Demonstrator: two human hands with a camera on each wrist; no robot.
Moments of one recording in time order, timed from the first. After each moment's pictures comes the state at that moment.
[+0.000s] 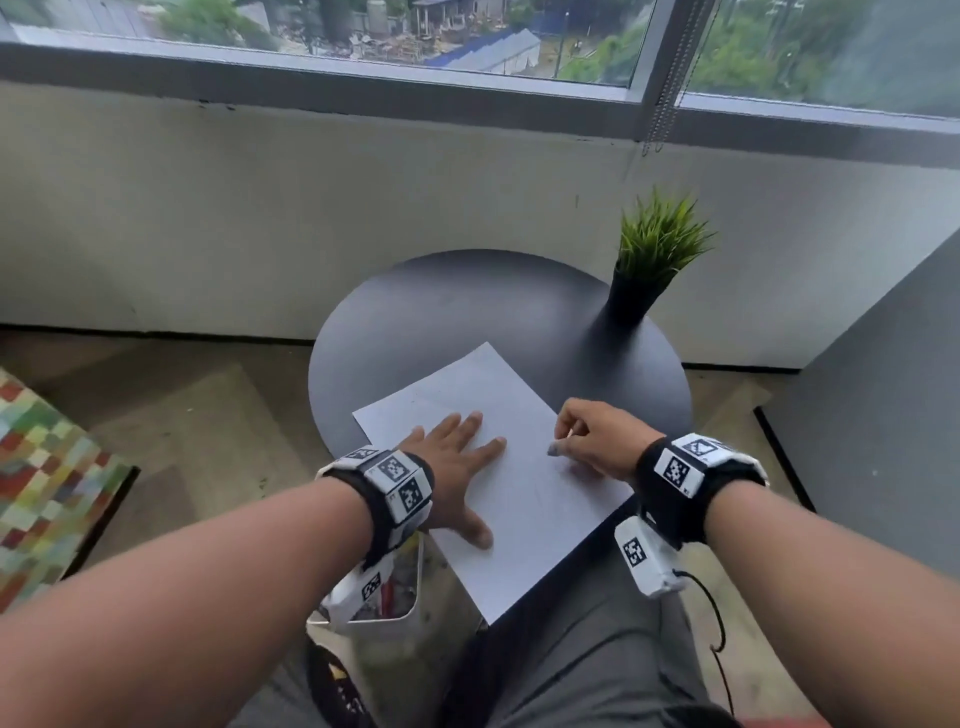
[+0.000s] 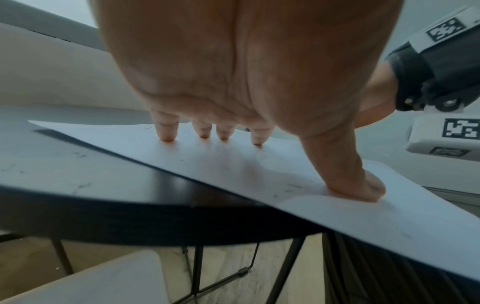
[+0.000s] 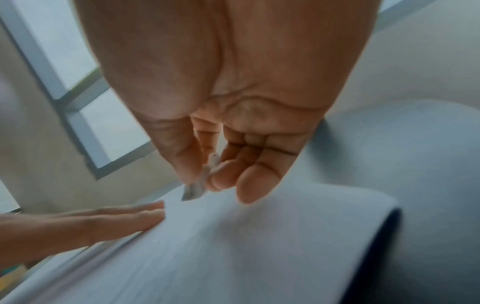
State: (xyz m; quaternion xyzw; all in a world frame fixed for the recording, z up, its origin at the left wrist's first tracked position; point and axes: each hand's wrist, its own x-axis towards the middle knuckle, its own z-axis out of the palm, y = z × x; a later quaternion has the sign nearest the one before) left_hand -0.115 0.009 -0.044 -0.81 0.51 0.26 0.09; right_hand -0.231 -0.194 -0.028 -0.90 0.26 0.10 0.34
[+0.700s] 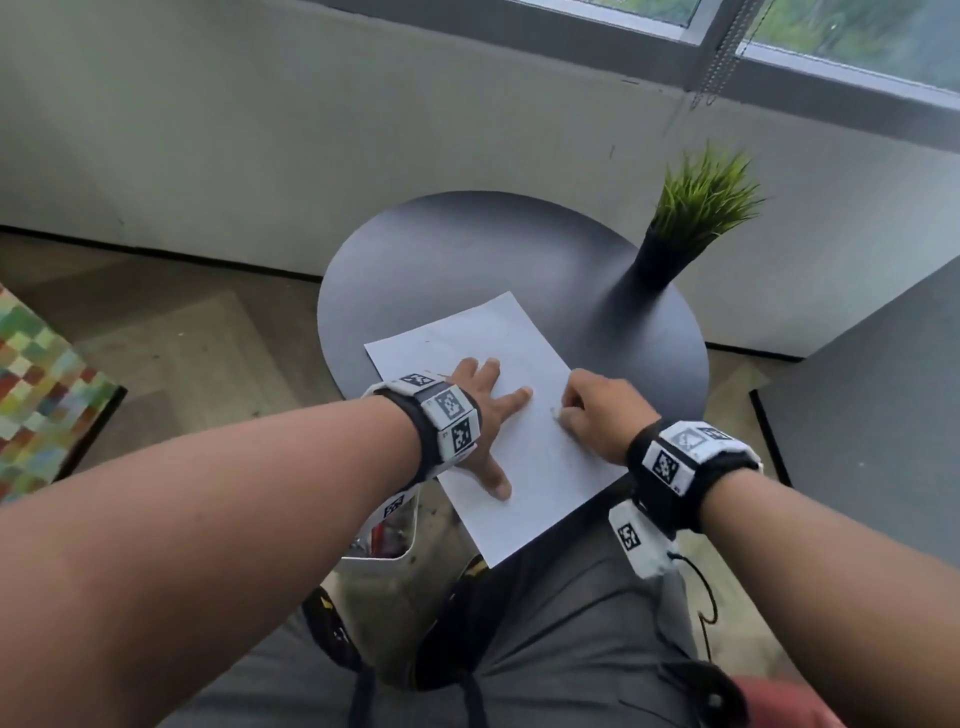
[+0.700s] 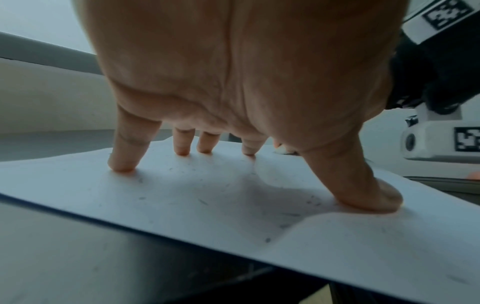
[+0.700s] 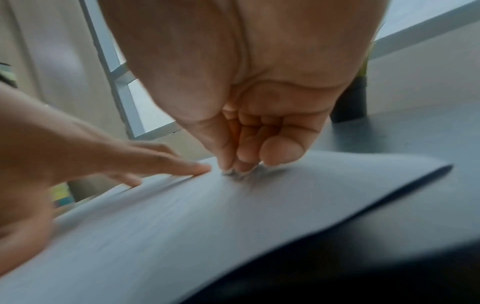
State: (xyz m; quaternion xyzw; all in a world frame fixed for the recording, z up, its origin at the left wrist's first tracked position) left_hand -0.119 -0.008 -0.045 -0.82 0.50 0.22 0.14; right_hand -0.229 -0.167 -0.040 -0.95 0.23 0.09 0.17
